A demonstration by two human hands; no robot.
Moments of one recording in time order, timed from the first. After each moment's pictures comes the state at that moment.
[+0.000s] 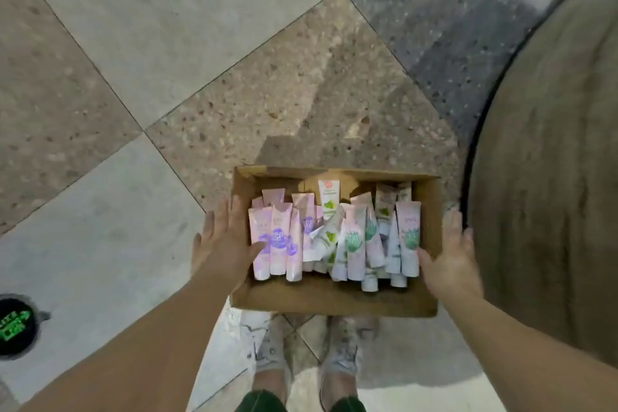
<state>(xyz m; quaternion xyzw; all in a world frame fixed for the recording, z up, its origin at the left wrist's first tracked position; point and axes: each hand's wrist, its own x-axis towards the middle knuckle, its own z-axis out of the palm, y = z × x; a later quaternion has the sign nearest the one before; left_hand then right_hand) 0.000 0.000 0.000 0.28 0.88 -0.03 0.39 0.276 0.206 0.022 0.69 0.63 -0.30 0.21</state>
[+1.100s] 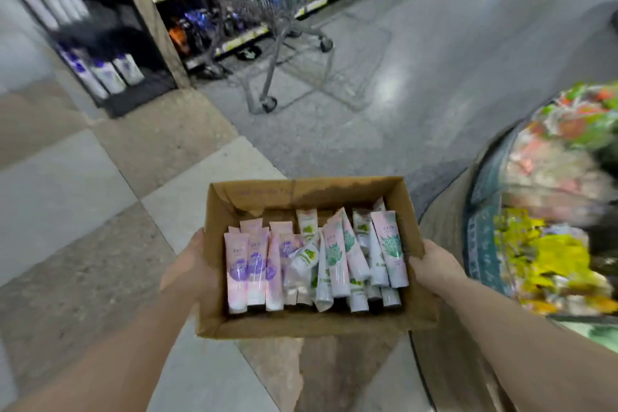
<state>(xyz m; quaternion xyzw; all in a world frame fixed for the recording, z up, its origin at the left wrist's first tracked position) -0.177 0.109 0.477 0.22 0.91 0.14 0.31 0.137 0.335 0.486 0.63 0.69 -0.34 0.12</state>
